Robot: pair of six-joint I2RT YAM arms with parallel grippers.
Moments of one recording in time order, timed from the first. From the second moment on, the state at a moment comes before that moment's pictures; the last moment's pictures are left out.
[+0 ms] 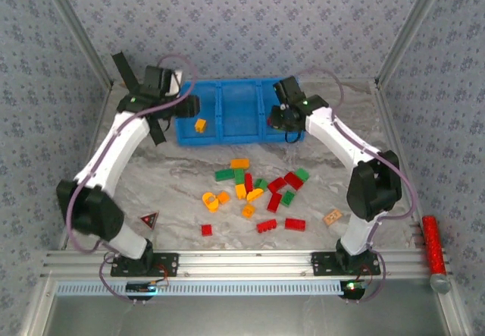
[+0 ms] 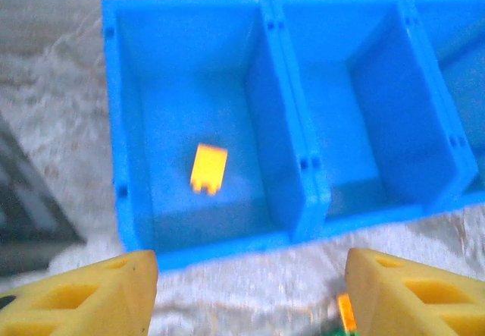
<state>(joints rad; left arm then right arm) -0.30 1.49 1.47 -0.77 0.05 -0.26 0.48 1.78 1.63 -0.79 0.10 0.52</state>
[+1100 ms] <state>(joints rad) -0.62 1.12 0.77 -0.81 0.11 -0.91 0.63 2.38 2.20 -0.86 0.10 0.24</state>
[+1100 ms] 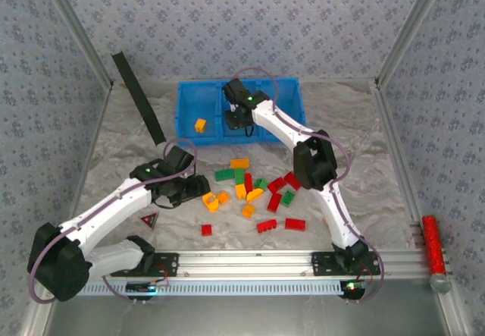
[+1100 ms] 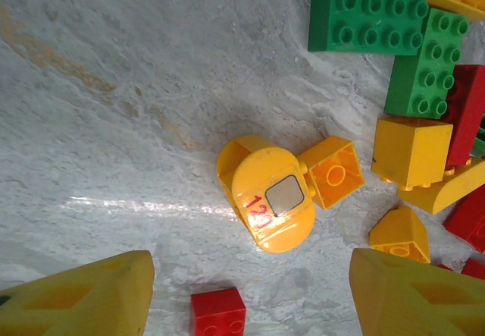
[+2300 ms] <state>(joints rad) -0.66 1.46 0.81 -0.66 0.15 -1.05 0.65 1.79 1.57 -0.80 0.09 0.24</state>
